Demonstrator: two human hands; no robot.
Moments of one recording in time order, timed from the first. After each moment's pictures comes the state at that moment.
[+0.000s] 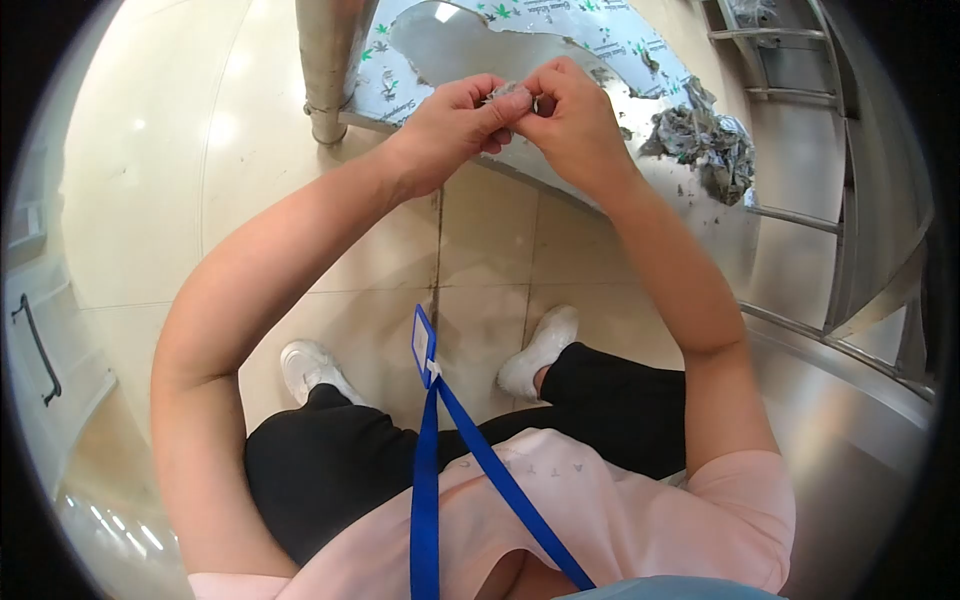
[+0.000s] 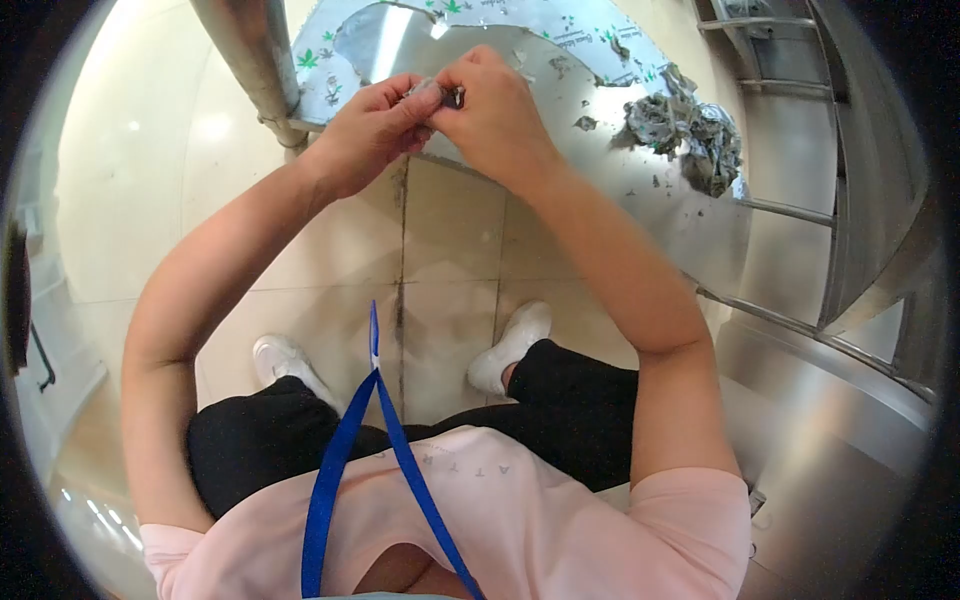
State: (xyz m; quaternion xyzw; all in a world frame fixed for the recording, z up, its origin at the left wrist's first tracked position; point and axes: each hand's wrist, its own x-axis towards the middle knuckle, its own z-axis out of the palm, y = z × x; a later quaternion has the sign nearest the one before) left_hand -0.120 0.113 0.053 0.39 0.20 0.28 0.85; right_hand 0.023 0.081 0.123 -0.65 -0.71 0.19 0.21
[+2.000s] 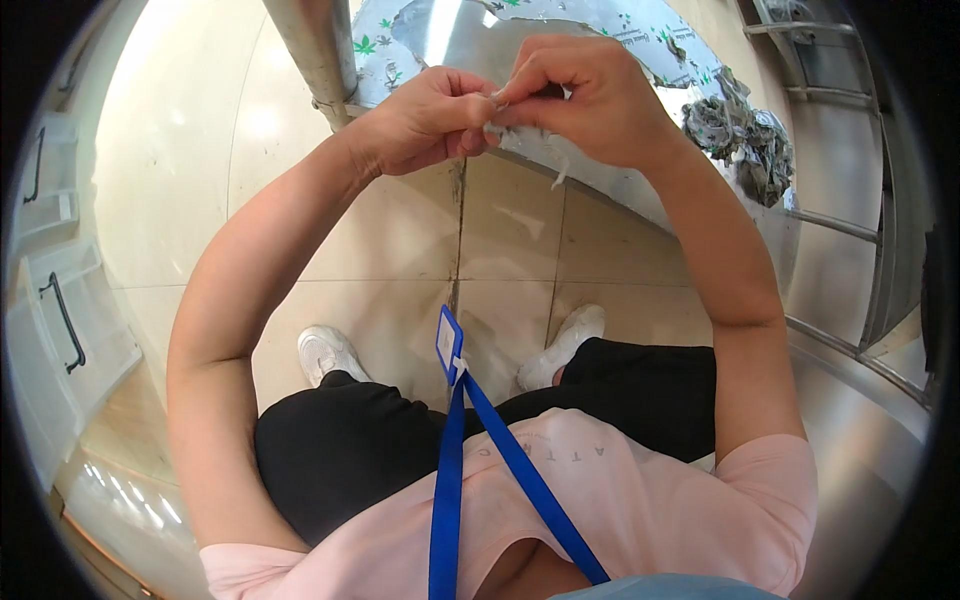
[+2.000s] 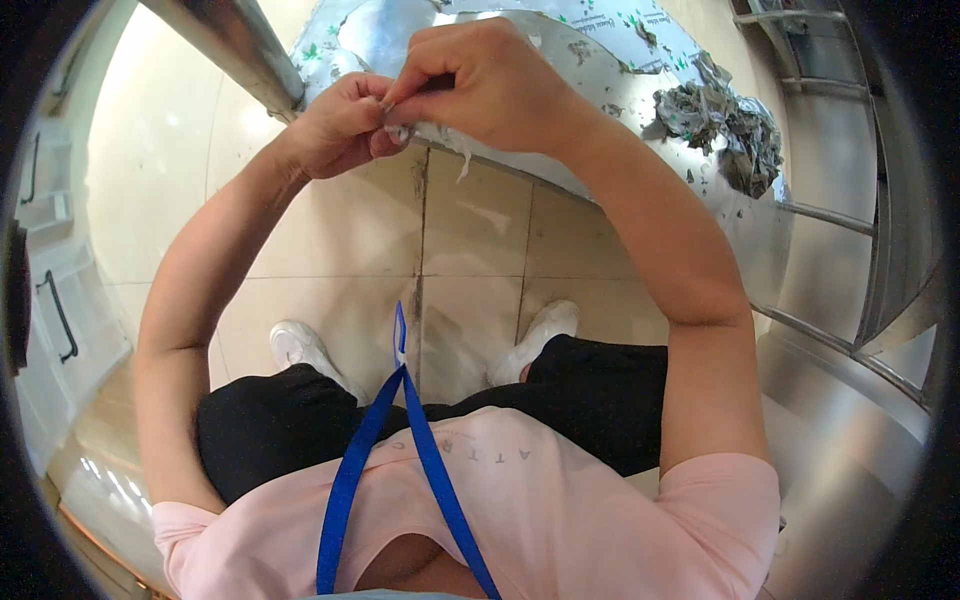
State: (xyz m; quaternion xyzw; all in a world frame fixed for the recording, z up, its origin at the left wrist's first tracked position) left_hand -0.139 0.127 0.048 0.37 0.11 0.17 0.91; right_hand 0.038 0.091 0.154 -0.38 -0.85 0.30 0.22
